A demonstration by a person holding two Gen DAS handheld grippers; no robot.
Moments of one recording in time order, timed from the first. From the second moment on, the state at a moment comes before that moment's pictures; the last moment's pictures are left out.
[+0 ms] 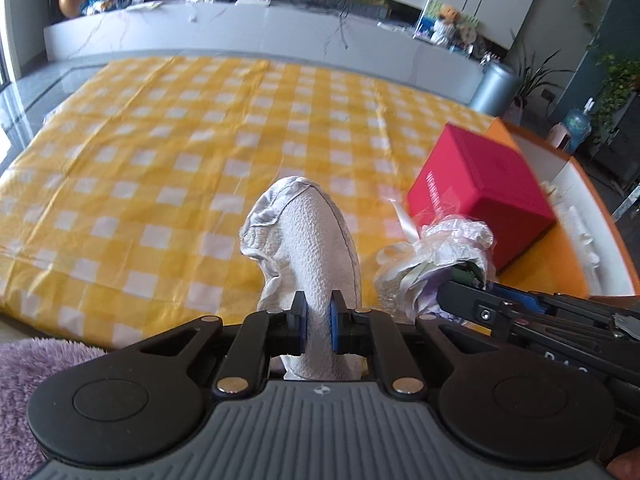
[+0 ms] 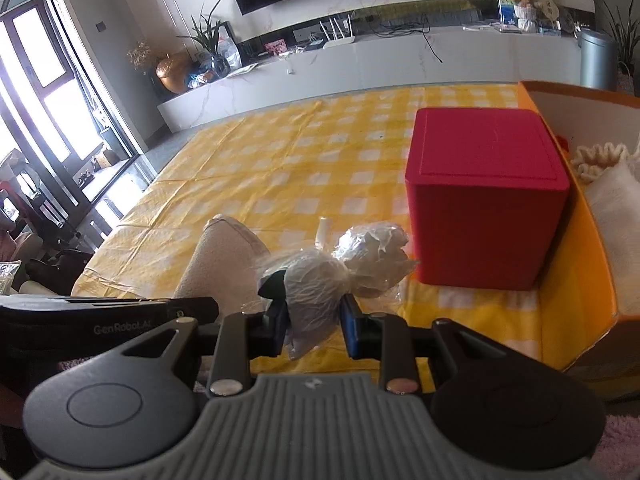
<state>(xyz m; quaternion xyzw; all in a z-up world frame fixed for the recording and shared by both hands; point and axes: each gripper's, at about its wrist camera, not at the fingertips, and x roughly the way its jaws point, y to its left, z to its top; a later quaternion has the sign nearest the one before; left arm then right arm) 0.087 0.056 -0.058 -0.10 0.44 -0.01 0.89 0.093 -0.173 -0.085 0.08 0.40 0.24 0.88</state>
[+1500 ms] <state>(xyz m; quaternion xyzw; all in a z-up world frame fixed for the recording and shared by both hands) 0.238 -0.192 -0.021 0.13 0.40 -0.31 0.85 0.190 -0.384 -0.003 -0.04 0.34 0.11 0.93</state>
